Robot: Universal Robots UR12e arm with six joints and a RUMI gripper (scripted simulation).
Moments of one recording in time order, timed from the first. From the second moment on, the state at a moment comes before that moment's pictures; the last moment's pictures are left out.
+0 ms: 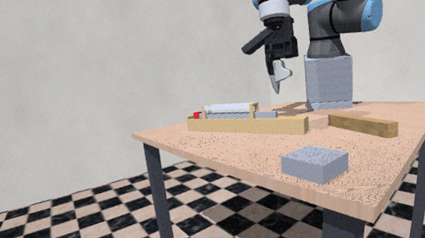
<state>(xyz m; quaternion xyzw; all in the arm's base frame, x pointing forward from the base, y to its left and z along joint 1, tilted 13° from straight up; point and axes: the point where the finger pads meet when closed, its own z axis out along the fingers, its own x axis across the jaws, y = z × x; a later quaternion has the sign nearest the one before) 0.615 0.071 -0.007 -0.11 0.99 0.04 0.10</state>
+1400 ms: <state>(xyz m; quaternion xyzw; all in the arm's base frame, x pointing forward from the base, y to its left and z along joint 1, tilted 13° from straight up) 0.637 0.019 -0.008 -0.11 0.99 0.04 0.10</state>
